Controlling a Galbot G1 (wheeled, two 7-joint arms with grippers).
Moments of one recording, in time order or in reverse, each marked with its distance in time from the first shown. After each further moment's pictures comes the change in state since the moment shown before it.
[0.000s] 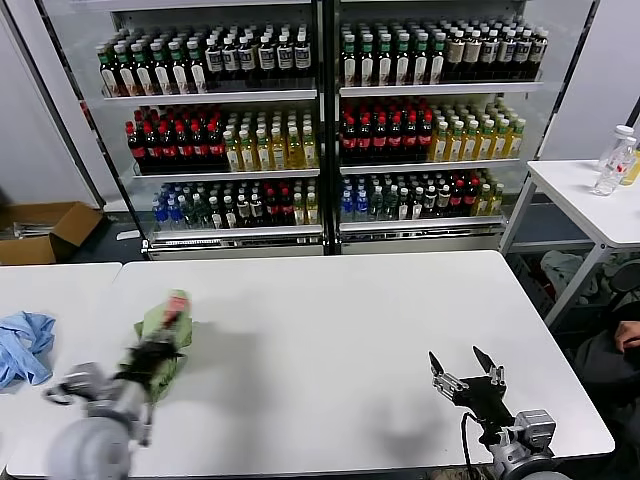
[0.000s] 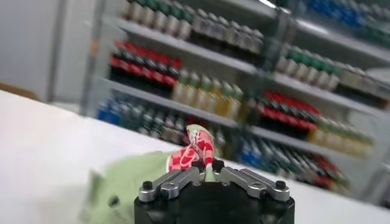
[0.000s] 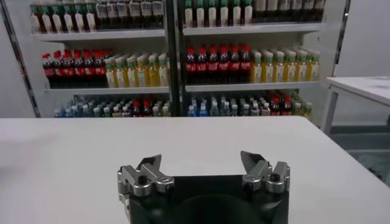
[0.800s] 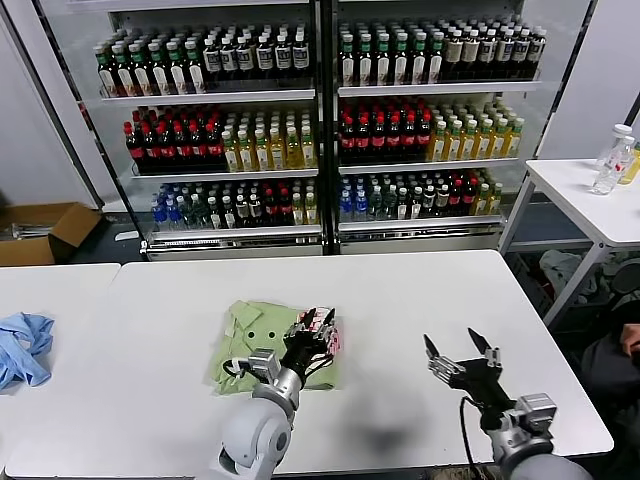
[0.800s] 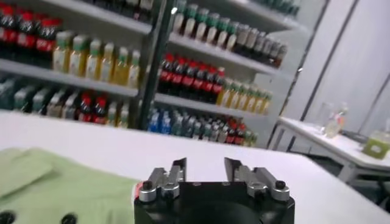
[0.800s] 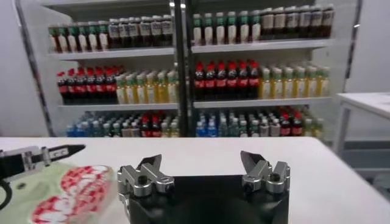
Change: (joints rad) left arm -0.174 -0.211 0.485 0.167 0.328 -0.115 -0.019; right arm 0.112 -0.027 -0.079 -0.013 0.054 -0.011 0.012
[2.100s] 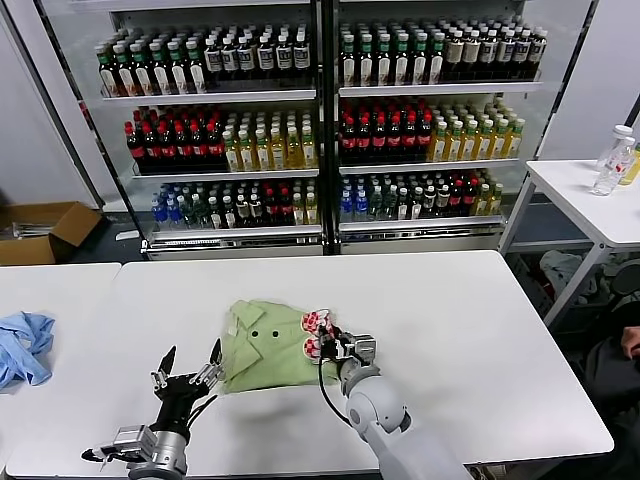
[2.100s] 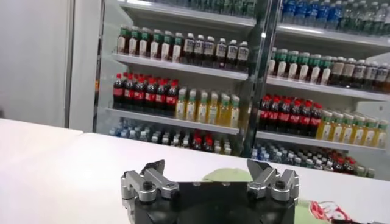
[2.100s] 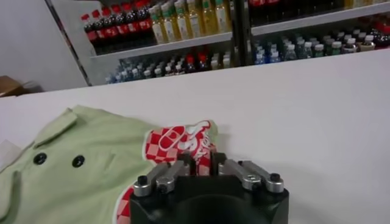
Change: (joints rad) left arm 0.405 0.115 -0.377 -0.209 0.015 -0.242 -0.027; right arm 0.596 0.305 -0.529 -0.625 0.038 -0.116 0.198
